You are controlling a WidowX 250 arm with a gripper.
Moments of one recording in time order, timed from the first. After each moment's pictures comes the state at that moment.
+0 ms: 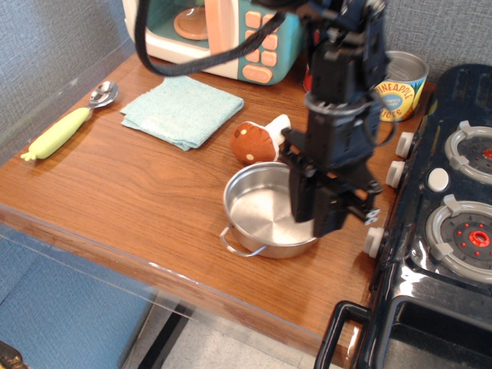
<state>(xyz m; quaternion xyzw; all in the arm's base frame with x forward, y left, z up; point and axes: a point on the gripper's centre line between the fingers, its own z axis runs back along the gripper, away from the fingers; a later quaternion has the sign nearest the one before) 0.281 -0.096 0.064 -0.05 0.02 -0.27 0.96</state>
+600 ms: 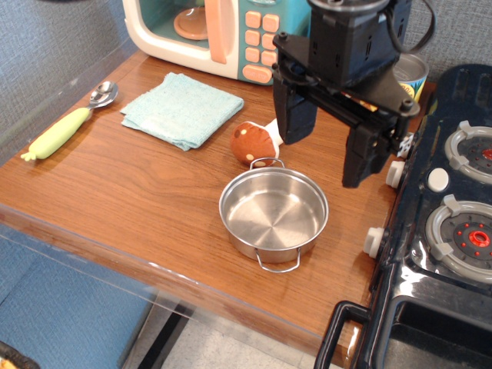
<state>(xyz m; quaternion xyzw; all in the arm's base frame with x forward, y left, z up) 0.261 -0.097 0.153 -0.02 -0.08 -0.21 0.97</state>
